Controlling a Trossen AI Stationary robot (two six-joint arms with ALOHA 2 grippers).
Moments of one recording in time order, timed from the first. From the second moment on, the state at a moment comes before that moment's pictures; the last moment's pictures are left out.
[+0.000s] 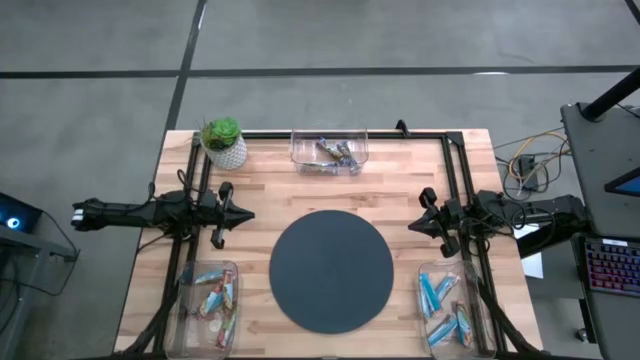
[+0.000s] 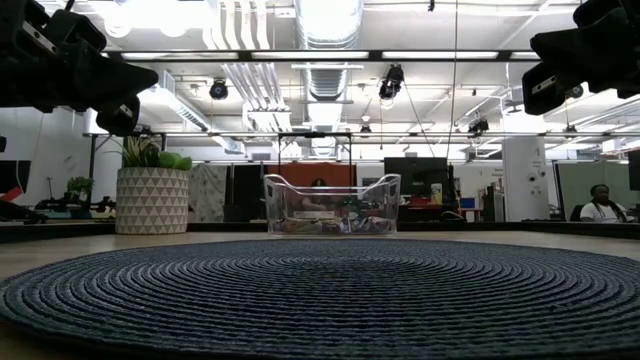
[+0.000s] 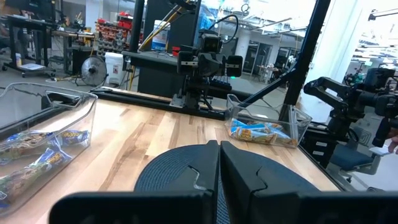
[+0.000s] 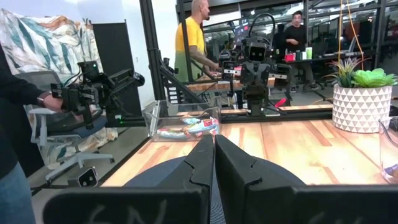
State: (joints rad) left arm -0.03 0.13 0.01 0.13 -0.02 -0.19; right arm 0.08 0.11 0.01 0.22 -0.16 0.17
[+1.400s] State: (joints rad) left arm -0.03 0.13 0.01 0.12 -0.02 -0.19; right arm 0.08 0.11 0.01 0.22 -0.16 0.18
